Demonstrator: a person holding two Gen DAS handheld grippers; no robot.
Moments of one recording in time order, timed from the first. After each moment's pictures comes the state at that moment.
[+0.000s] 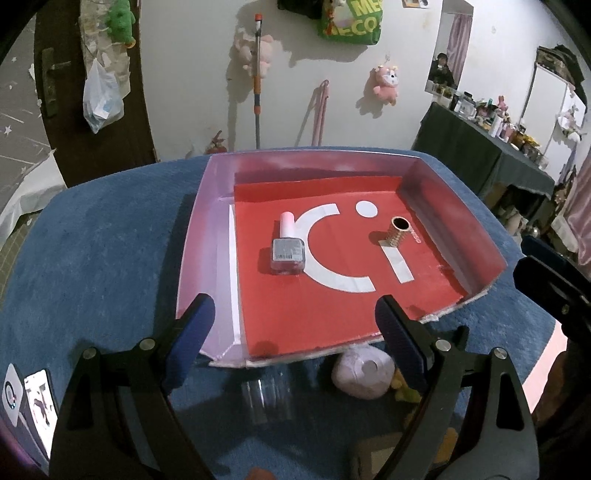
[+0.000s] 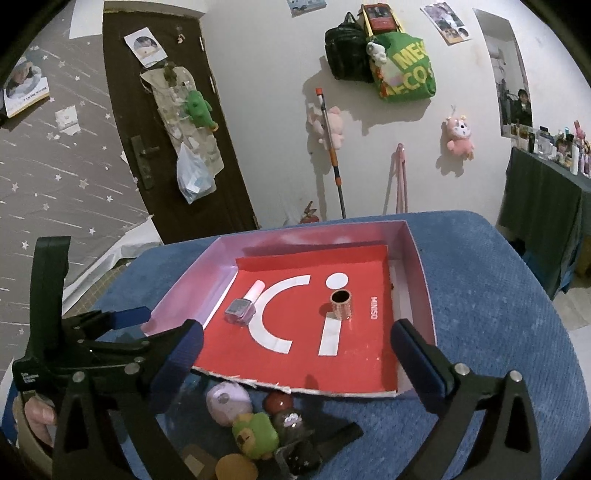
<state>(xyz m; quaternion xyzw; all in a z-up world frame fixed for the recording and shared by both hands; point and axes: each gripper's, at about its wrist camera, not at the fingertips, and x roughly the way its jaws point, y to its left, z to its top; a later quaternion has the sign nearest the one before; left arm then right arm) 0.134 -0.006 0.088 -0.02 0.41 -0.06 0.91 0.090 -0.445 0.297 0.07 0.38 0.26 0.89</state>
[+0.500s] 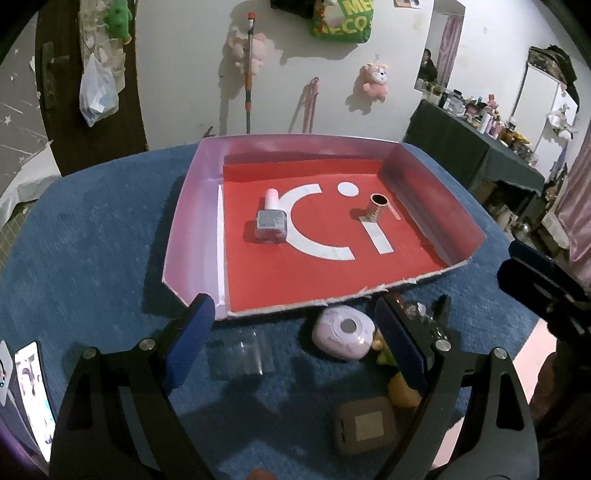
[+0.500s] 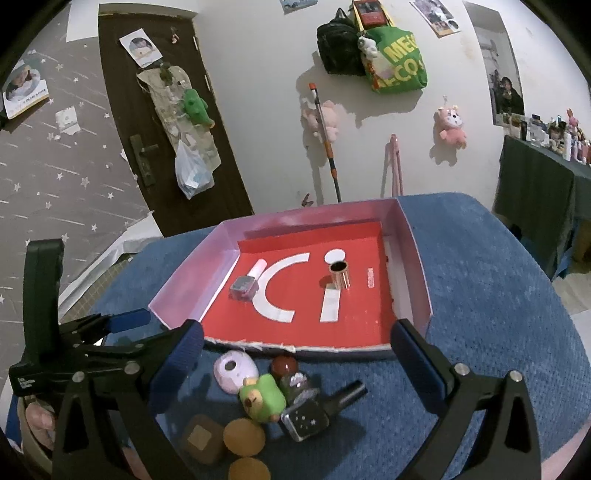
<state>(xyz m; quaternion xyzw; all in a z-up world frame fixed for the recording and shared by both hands) 0.101 -0.013 0.081 -0.03 0.41 -0.08 0.91 0.060 -0.454 0.290 0.07 0.39 0.25 0.88</state>
